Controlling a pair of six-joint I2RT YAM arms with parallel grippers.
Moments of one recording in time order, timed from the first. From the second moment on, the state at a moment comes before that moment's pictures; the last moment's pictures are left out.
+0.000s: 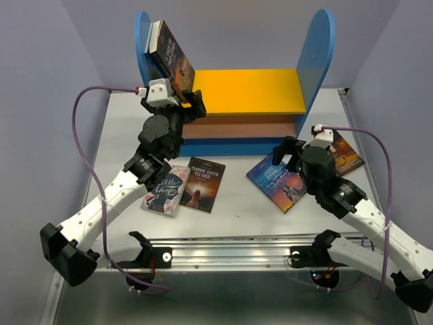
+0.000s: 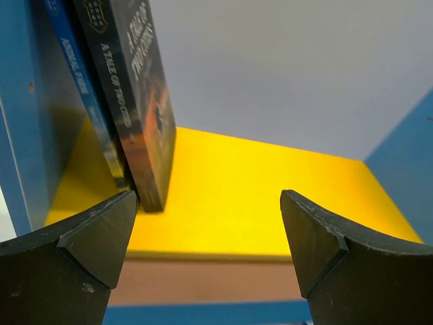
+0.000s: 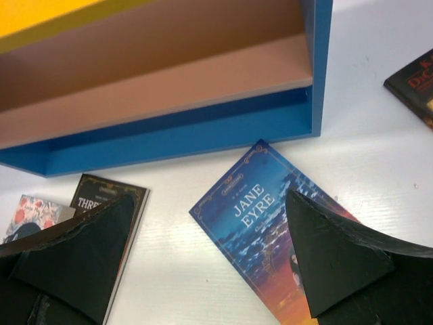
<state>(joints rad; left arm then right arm) -0.67 1.16 1.10 0.27 -0.60 -0.22 0.68 0.82 0.84 -0.35 0.59 0.53</state>
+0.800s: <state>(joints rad) -0.75 1.06 0.65 -0.05 -0.16 -0.73 0.30 1.19 0.81 -0.48 0.25 0.54</state>
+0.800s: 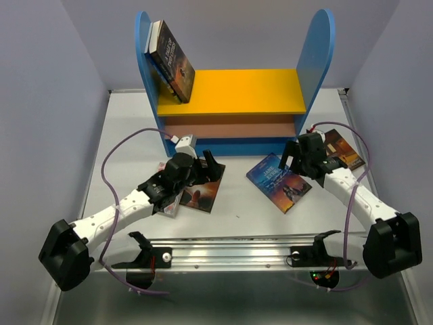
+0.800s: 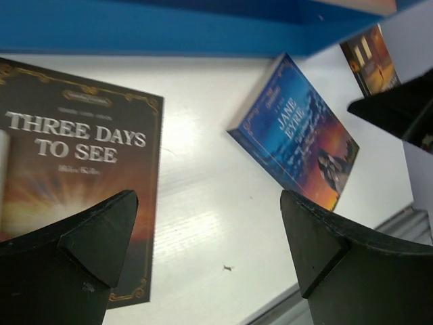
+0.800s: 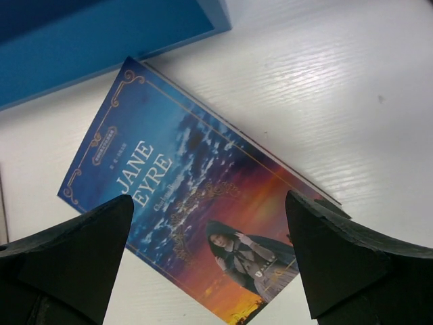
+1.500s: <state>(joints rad) -0.81 1.22 0.60 0.17 0.00 -0.81 0.17 1.35 0.66 -0.19 -0.05 0.47</state>
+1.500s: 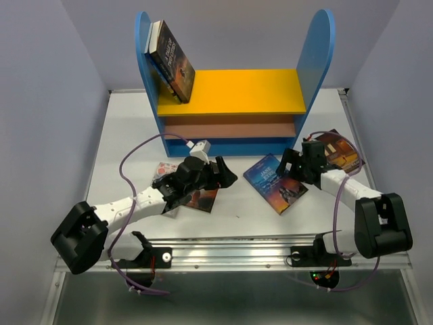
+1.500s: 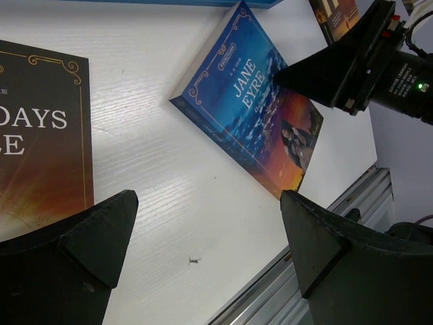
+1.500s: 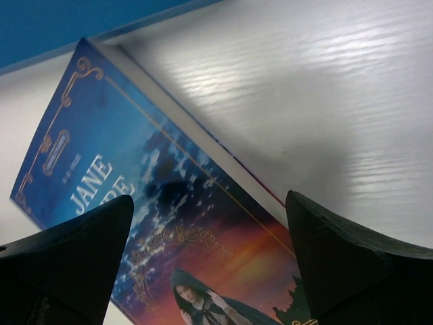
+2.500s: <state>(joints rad) -0.83 1.59 0.64 0.28 0.14 -0.86 0.32 1.17 0.51 -0.18 -0.36 0.70</state>
